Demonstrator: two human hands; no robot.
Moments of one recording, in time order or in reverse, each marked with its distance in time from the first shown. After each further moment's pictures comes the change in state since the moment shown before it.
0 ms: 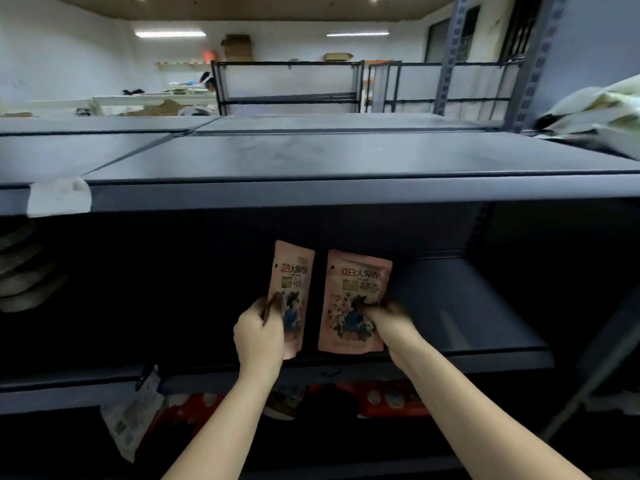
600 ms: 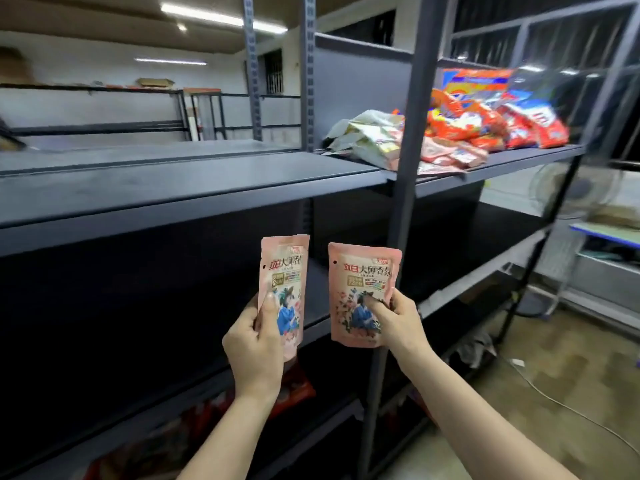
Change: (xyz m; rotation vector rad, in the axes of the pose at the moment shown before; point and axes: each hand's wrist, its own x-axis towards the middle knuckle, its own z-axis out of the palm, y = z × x) left_hand -0.132 0.085 0.075 -0.405 -0.402 0.162; right_hand -0.169 -0.014 -0.157 -0.032 0.589 -0.288
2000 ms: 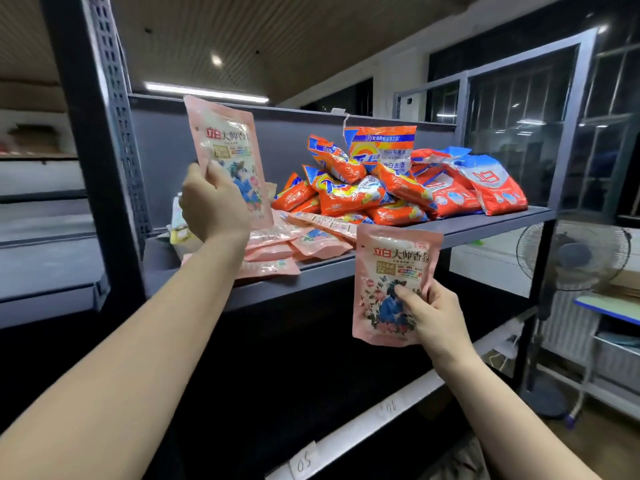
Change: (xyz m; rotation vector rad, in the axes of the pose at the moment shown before) left_hand 0.167 0.160 0.512 0.149 0.515 0.315; right_hand 0.338 -0.029 -0.395 0.123 0.021 -0.291
